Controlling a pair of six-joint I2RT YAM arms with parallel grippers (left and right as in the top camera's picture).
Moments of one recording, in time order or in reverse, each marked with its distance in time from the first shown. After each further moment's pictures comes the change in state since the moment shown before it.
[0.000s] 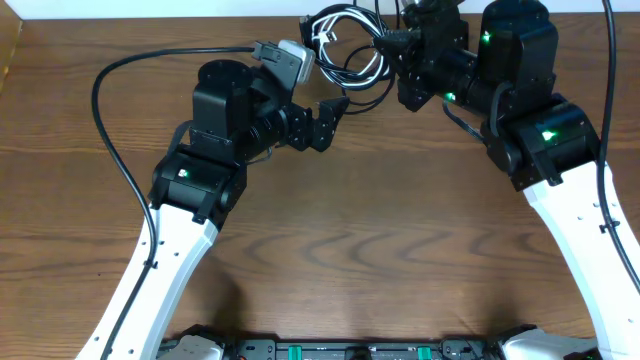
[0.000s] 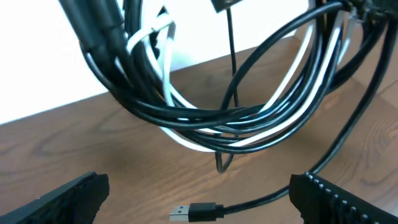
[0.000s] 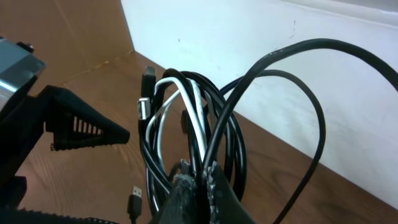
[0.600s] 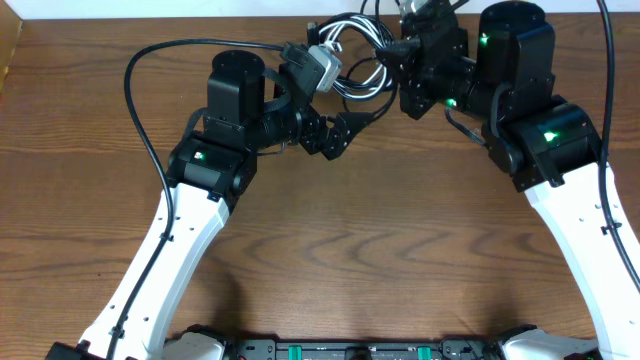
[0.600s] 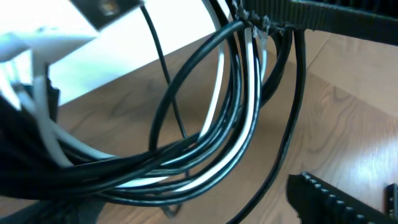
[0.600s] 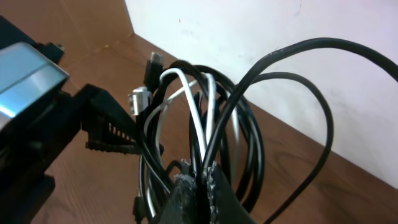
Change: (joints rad) left arm 0.000 0.086 0.000 0.080 0.283 0.095; right arm 0.000 -0.004 0.003 -0.084 0.003 -0.024
